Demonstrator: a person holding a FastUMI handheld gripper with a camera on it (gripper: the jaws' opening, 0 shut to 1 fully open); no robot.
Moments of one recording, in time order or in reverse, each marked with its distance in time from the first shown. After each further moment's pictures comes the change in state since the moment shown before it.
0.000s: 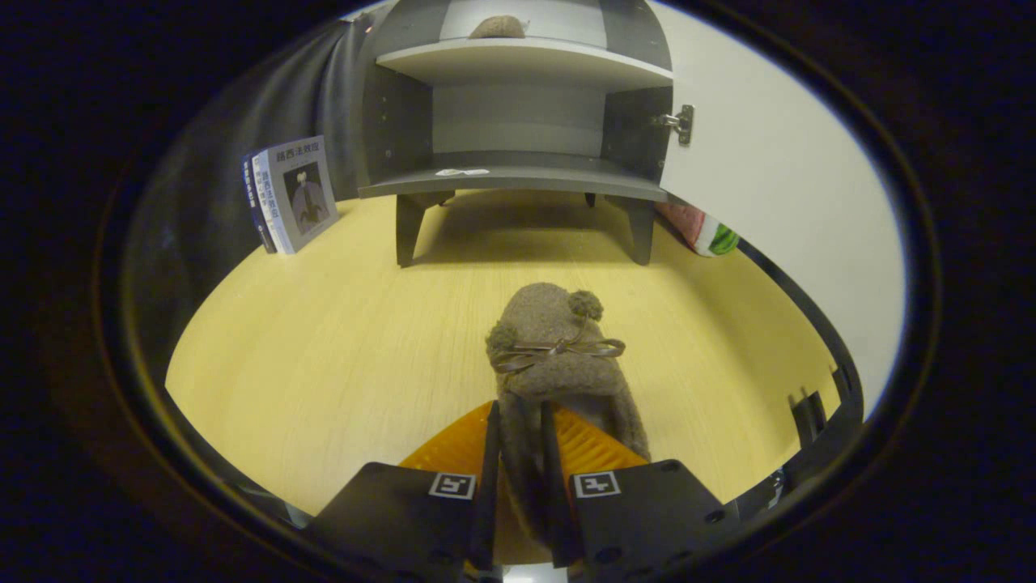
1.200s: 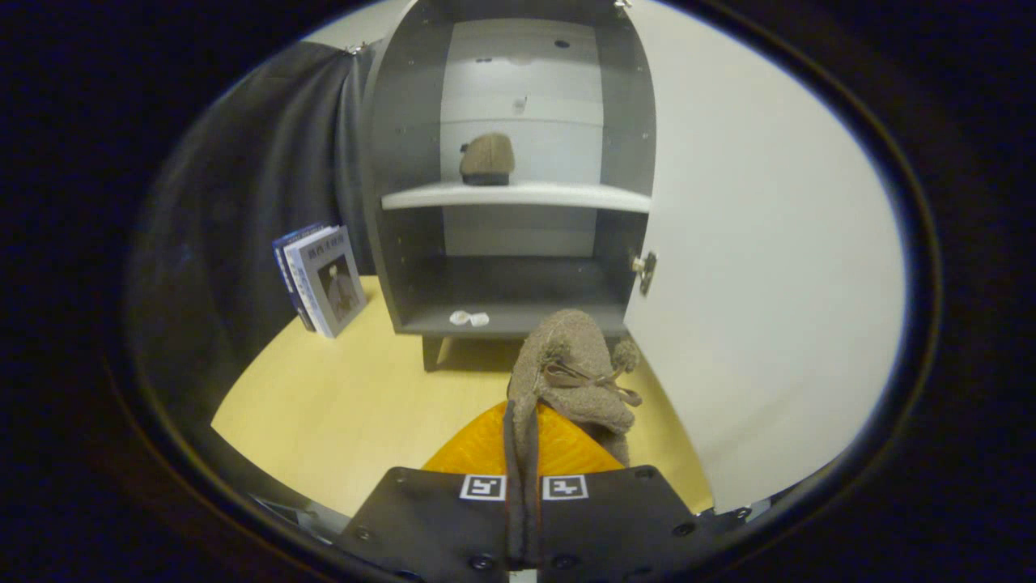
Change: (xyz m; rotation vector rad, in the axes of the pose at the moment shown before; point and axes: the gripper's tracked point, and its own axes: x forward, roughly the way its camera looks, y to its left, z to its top) arm -0.132 -0.042 0.188 0.021 -0.223 0.072
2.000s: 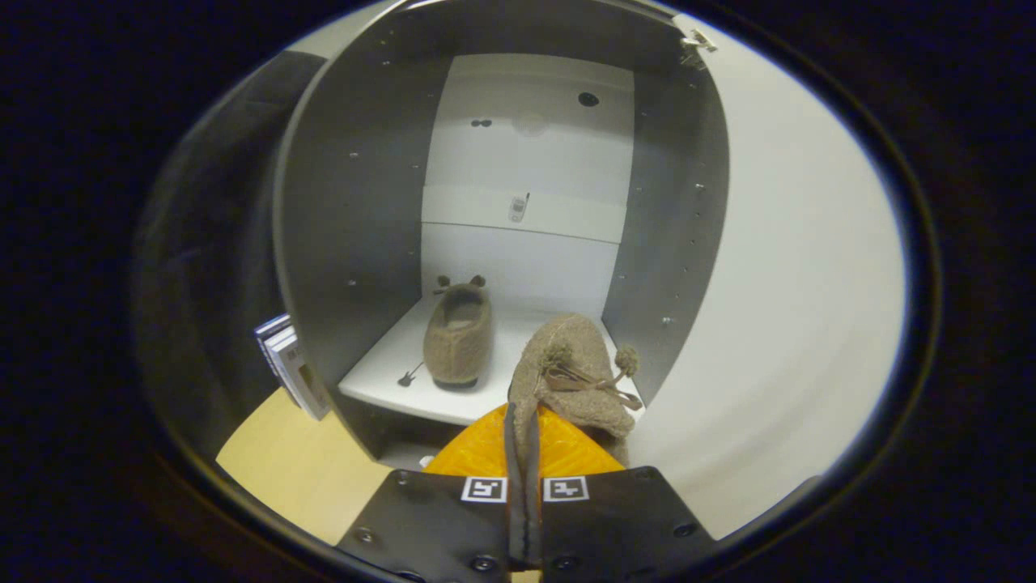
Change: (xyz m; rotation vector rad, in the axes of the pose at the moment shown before) arm 0.096 -0.027 0.231 -0.110 -0.119 -0.009
